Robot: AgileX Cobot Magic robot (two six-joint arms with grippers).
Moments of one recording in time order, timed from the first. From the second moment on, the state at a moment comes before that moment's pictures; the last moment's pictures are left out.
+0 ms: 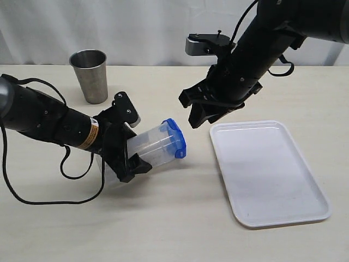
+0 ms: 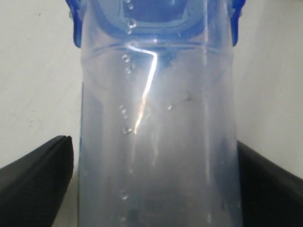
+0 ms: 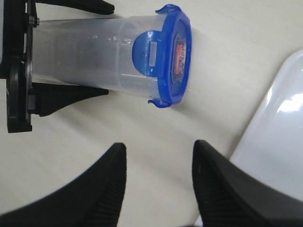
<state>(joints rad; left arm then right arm) -0.24 2.03 -0.95 1.69 -0.41 -1.05 0.40 1.84 -1.48 0.33 1.05 -0.23</state>
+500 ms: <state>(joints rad) -0.24 2.03 -0.95 1.69 -0.43 -0.95 0.40 1.95 -1.48 0.34 0.98 -0.27</state>
